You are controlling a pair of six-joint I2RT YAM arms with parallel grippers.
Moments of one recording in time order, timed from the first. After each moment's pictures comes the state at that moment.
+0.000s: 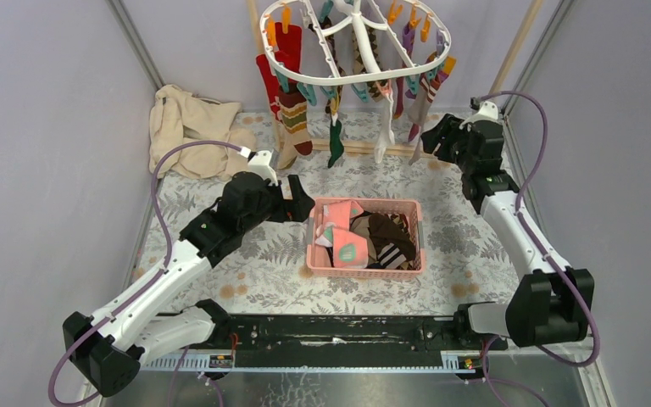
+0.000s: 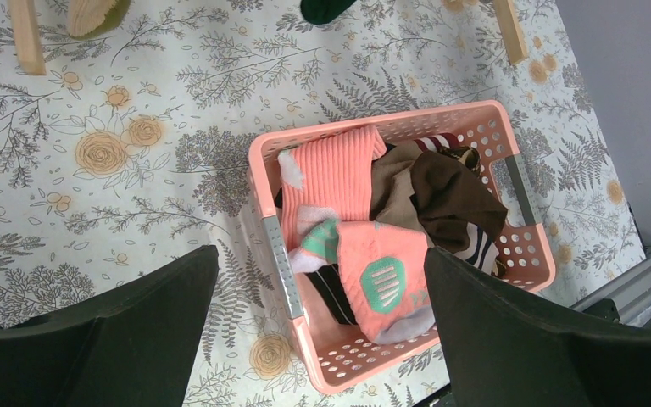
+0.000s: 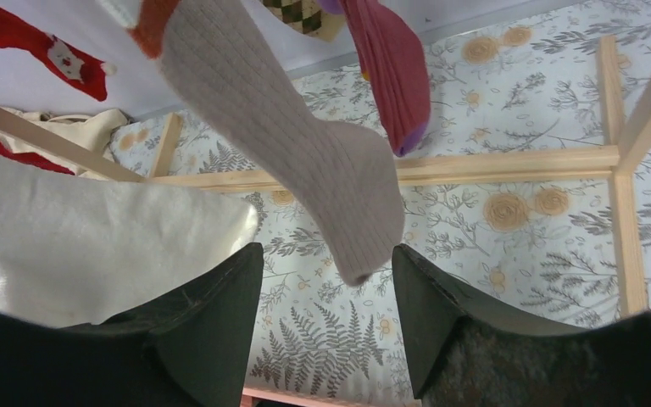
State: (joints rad) left arm -0.63 0.99 0.90 -0.37 -0.06 -0.49; right arm 0.11 1.28 1.02 -0.02 -0.08 0.41
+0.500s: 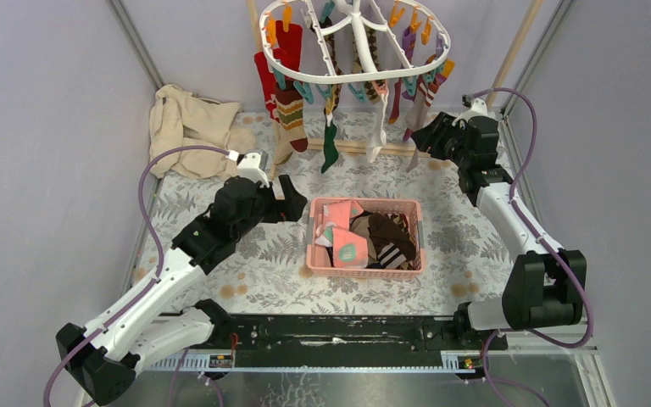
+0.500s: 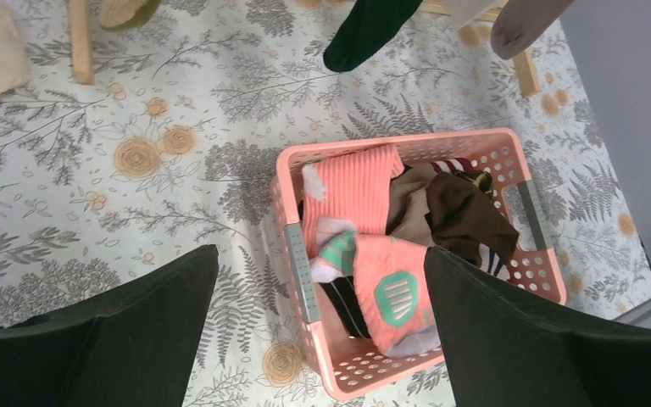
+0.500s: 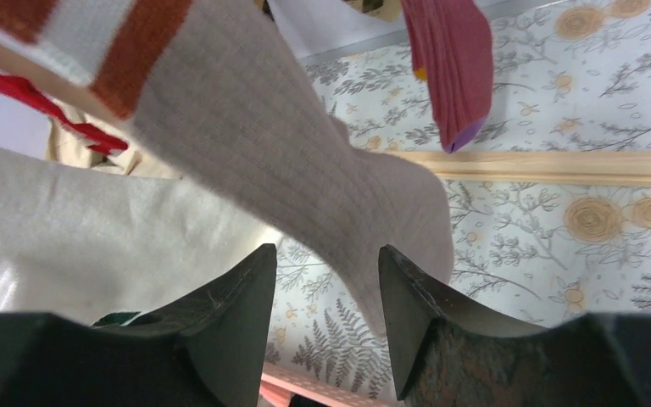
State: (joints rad) left arm -0.63 0.92 0.87 -0.37 -0.13 -0.51; right arm 0.08 1.40 1.04 0.07 -0.26 0.47
